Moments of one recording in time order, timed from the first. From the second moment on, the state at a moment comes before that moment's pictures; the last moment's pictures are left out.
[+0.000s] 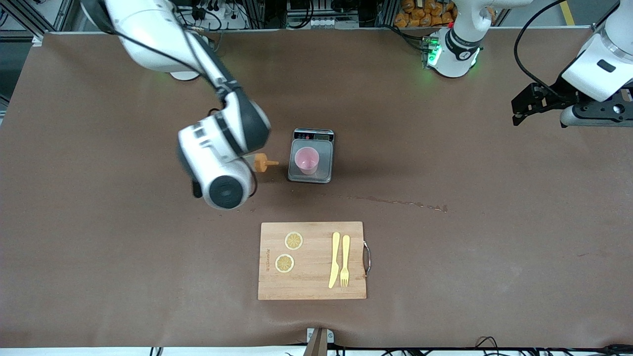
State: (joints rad) left arm -0.14 -0.05 -0.04 -1.58 0.02 1.58 -0.10; right arm 0.44 0.70 -0.03 -1.16 0.15 1.28 1.91
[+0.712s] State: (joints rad) left arm -0.14 -0.05 -0.04 -1.58 0.02 1.51 -0.10; right arm 0.03 0.69 -0.04 -1.18 0.56 1.27 1.35
